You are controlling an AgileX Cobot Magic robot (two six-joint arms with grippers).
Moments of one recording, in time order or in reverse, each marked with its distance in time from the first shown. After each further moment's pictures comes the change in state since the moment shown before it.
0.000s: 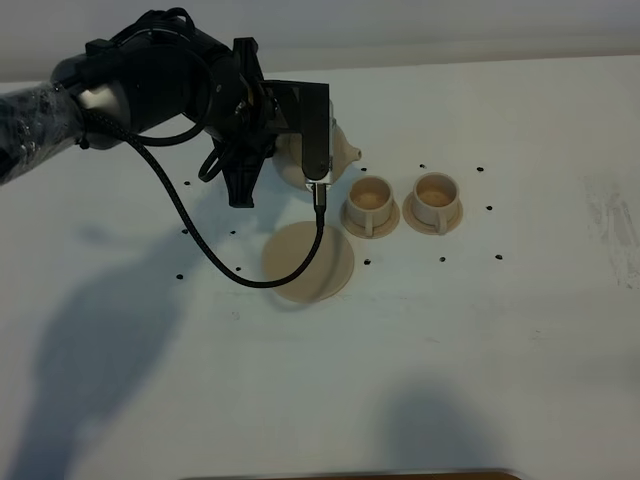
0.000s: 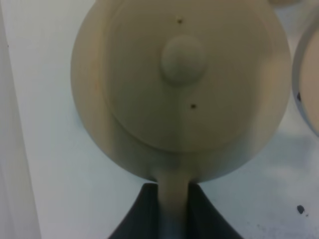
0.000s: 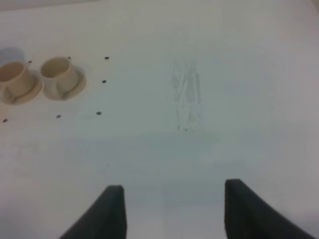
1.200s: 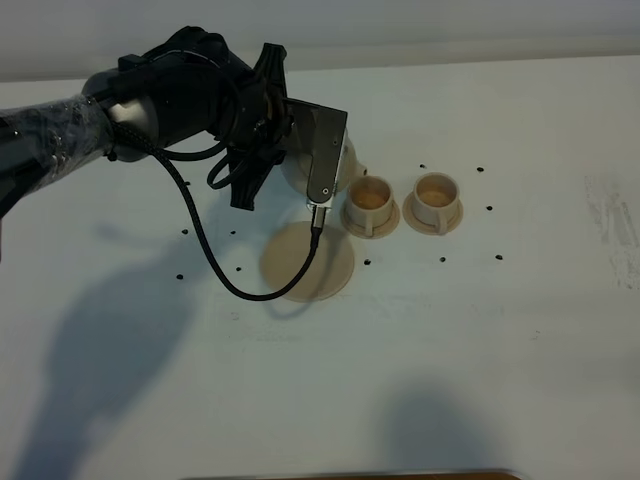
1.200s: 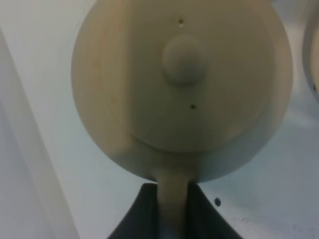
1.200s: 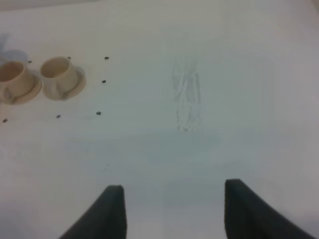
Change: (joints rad) left arm -0.041 0.035 0.000 0.134 -0.043 0.049; right arm 0.000 0.000 0.000 0.000 0.000 0.000
